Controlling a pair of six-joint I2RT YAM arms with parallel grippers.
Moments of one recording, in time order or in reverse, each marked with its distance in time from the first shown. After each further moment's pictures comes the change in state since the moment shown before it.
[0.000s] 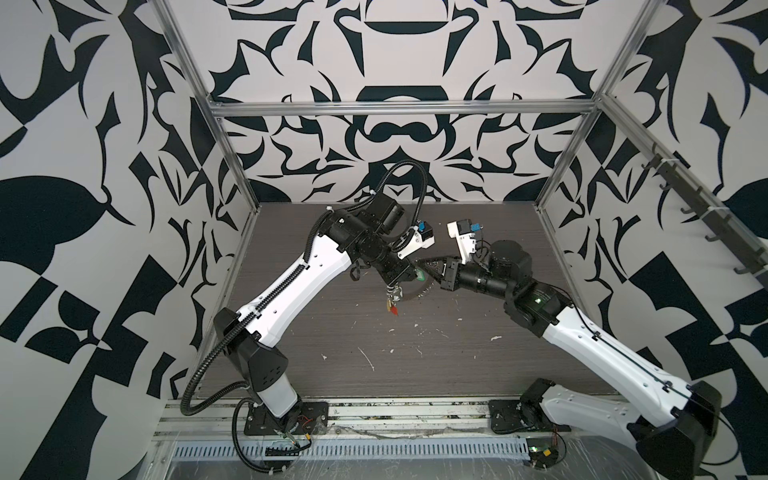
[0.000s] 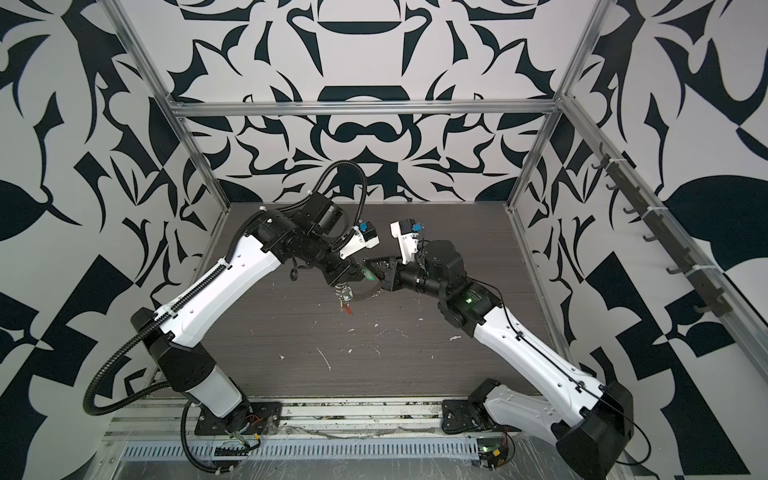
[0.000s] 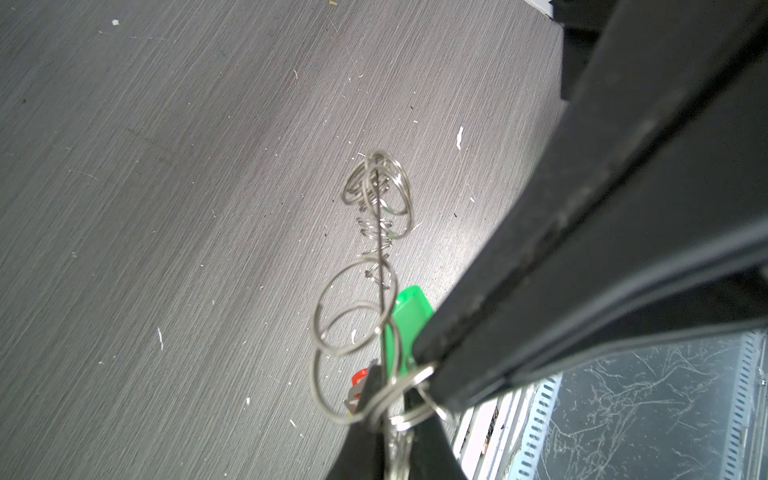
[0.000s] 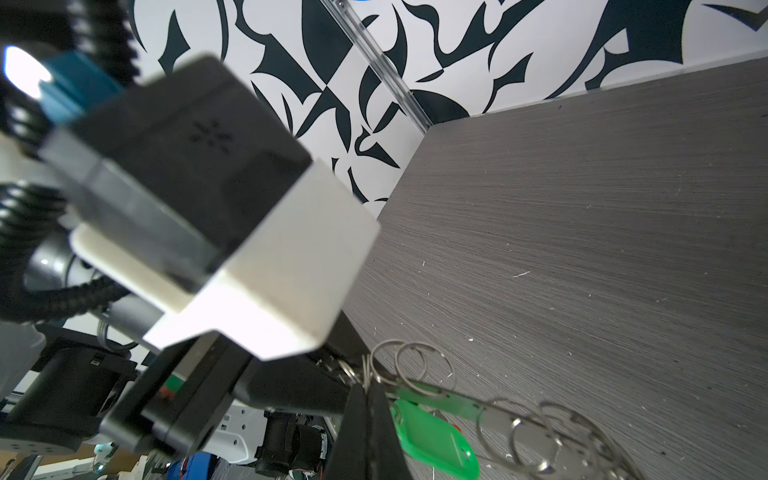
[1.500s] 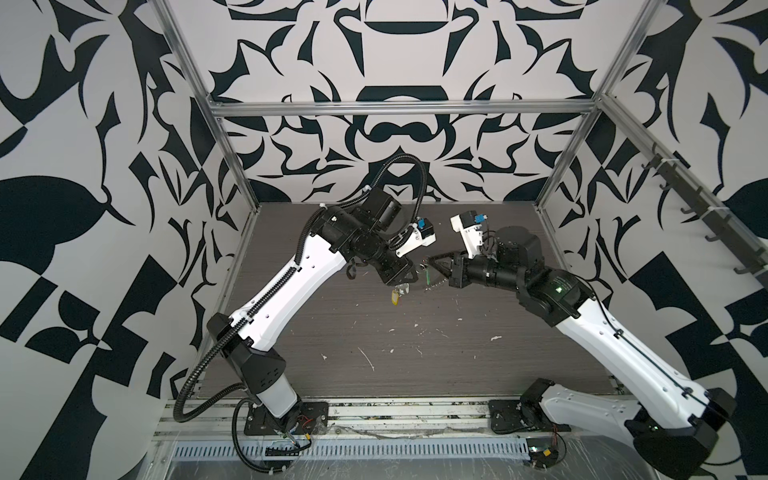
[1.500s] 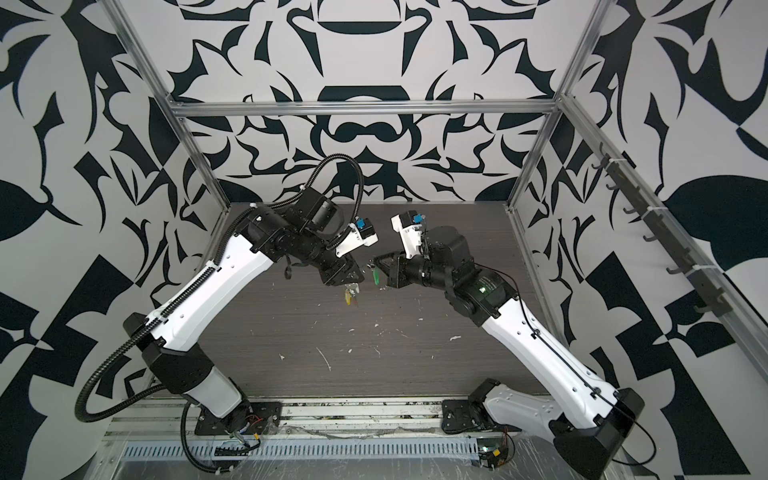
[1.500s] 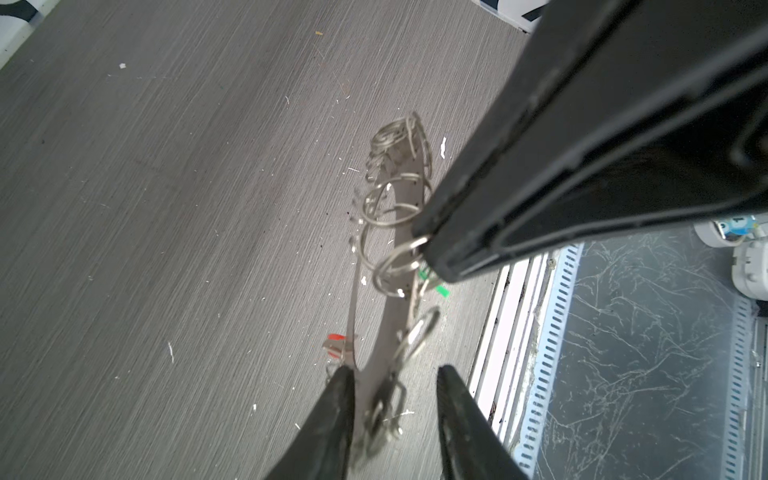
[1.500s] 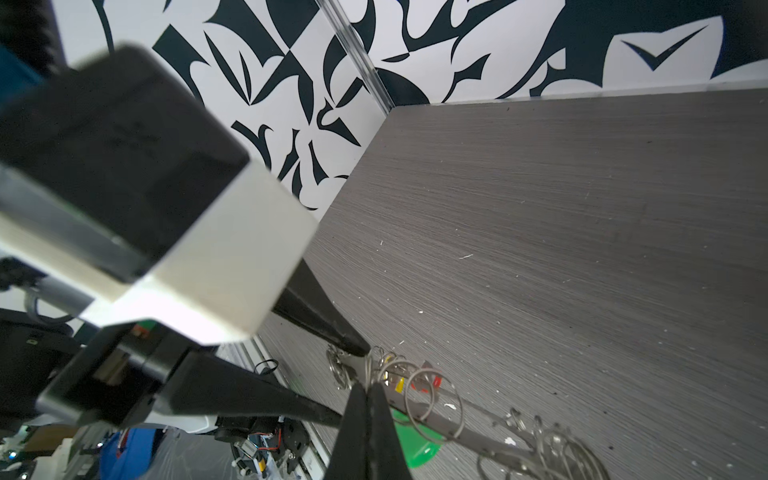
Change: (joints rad) left arm -0.004 -0.021 0.066 -0.045 0.025 0.049; right arm 0.001 0.031 0.258 -0.403 0.070 -0.198
